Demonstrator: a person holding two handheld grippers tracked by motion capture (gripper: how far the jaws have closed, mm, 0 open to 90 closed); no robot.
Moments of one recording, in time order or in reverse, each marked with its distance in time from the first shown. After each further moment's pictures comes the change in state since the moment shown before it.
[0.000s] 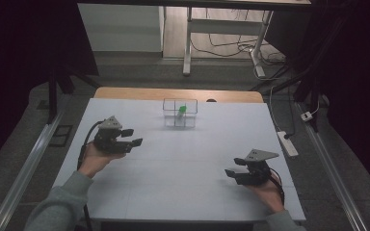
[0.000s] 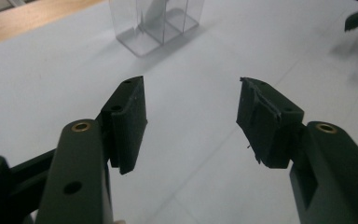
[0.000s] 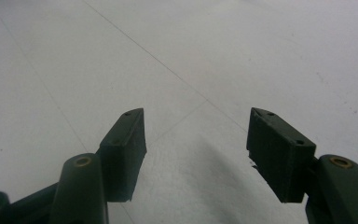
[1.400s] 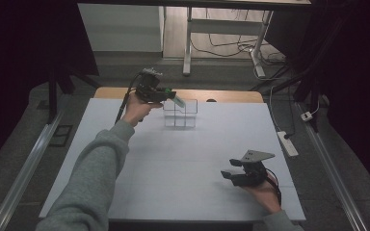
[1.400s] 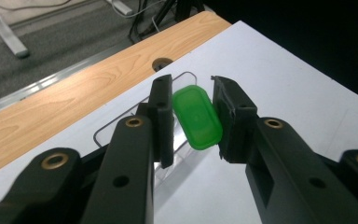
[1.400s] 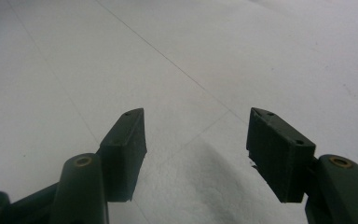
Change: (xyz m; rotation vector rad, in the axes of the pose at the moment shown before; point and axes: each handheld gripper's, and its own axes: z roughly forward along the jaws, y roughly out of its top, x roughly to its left) left arm 0.028 0.172 0.096 -0.004 -0.039 -0.045; right arm 0.011 0.006 0.005 -0.003 0.038 -0.012
